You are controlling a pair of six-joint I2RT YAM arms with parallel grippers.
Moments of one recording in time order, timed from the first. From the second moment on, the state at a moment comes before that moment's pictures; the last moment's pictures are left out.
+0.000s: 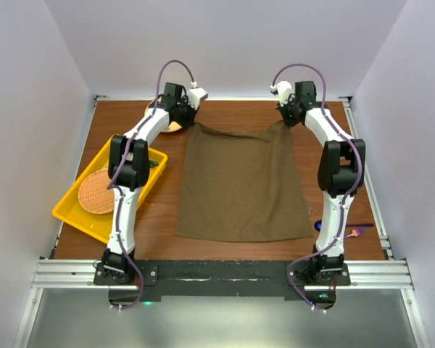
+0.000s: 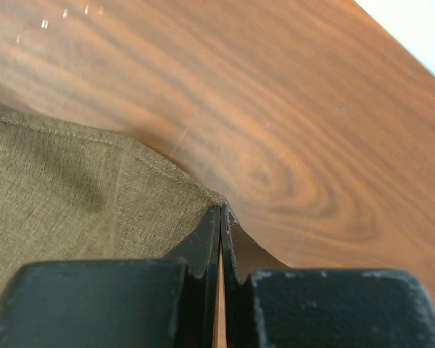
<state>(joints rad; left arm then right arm) -0.24 2.42 2.08 -0.47 0.30 0.37 0.08 2.17 1.81 -0.43 -0.13 -0.51</state>
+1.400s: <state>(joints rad) -0.19 1.68 1.29 -0.69 0.51 0.88 0.06 1.81 1.57 -1.03 -0.34 -0.84</state>
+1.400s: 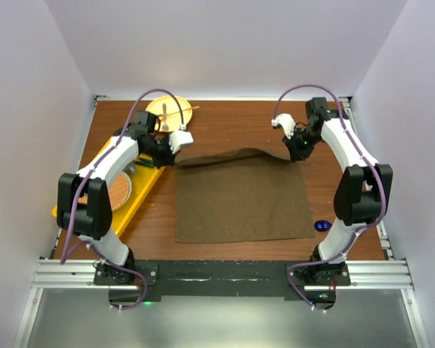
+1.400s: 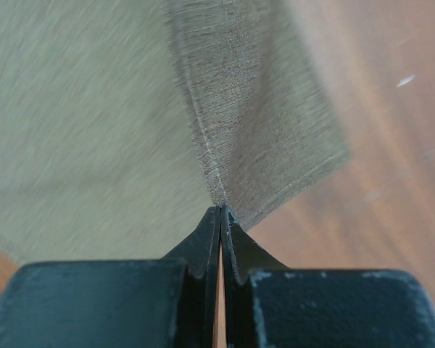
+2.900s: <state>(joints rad) -0.66 1.17 0.66 -0.77 0.48 0.81 0.05 1.29 0.81 -1.14 -0.23 -1.12</state>
